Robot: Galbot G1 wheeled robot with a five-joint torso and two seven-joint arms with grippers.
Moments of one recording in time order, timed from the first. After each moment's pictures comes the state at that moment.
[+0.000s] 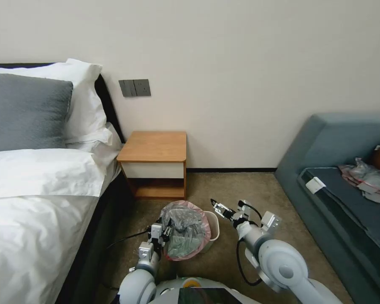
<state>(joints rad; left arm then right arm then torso) 1.67 -1.27 -0.20 -2.12 -0.20 0.27 -0.30 -1.45 0.93 0.25 2.43 1.34 -0.26 0.75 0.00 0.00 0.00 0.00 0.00</state>
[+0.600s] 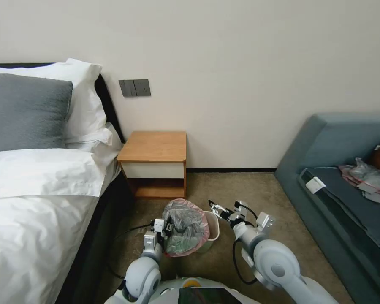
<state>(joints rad) 1.54 -1.28 -0.17 -2.11 -0.35 0.47 -0.40 -1.41 0.93 0.18 2.38 1.28 -0.25 0.73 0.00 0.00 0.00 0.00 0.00</state>
